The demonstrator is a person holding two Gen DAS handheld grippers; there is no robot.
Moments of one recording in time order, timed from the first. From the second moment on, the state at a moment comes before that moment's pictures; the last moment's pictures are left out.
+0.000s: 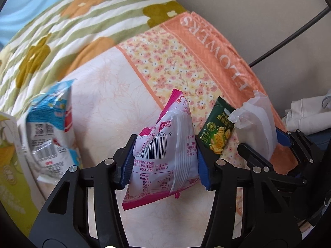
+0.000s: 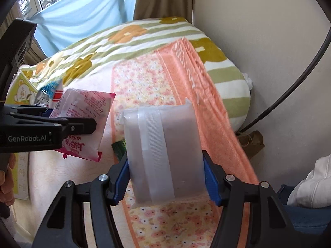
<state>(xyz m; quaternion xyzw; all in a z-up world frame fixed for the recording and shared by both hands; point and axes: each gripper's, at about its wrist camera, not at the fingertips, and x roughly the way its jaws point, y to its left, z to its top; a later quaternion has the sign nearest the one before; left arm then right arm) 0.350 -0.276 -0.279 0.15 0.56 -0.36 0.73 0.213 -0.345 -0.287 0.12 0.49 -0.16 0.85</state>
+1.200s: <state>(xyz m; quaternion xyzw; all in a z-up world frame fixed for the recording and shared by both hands) 0.347 0.091 -0.107 -0.04 0.45 -0.17 0.87 0.283 -0.110 -0.138 0.05 0.39 0.11 0.91</state>
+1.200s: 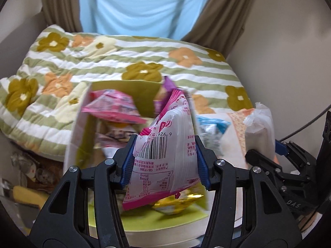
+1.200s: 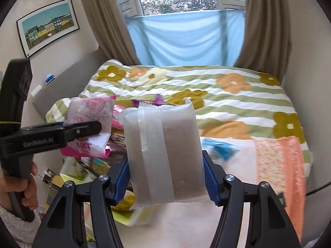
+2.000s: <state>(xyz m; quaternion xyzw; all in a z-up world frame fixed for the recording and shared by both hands) 0.362 0.167 -0.144 -0.01 0.47 -0.20 0.86 0.306 -0.026 -0.175 0.06 0.45 0.05 0.89</state>
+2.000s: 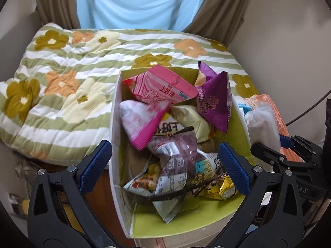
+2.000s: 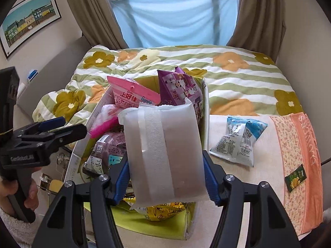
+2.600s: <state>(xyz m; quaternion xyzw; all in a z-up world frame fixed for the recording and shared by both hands) 0.325 0.180 -0.160 -0.02 0.48 -0.16 0.86 0.301 -0.028 -0.195 0.10 0.46 0.07 0.88</state>
